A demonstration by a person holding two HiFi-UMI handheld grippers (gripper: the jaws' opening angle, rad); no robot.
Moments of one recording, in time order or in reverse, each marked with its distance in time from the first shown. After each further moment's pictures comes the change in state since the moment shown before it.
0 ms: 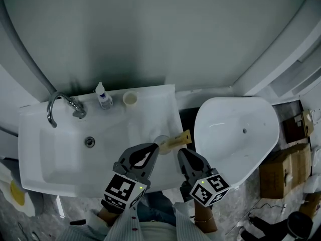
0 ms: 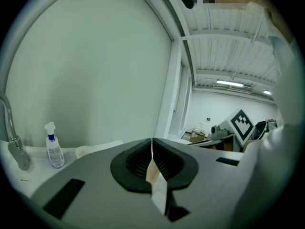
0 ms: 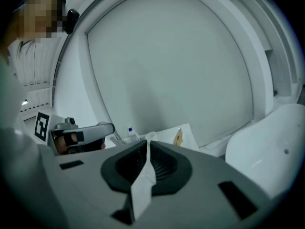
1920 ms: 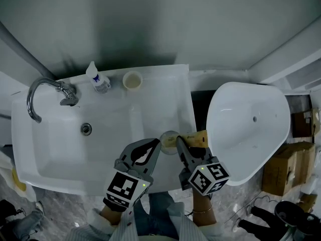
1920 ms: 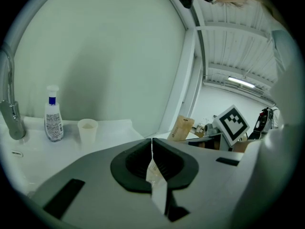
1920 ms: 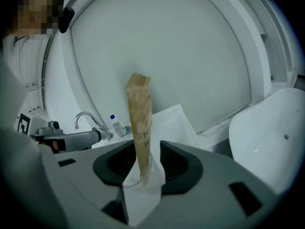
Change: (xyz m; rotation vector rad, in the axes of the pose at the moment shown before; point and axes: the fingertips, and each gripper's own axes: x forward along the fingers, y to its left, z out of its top) left arm 0.035 0.039 -0.080 -0.096 0.109 0.061; right arm 0.074 -0.056 -0.059 0.080 0.096 -0.054
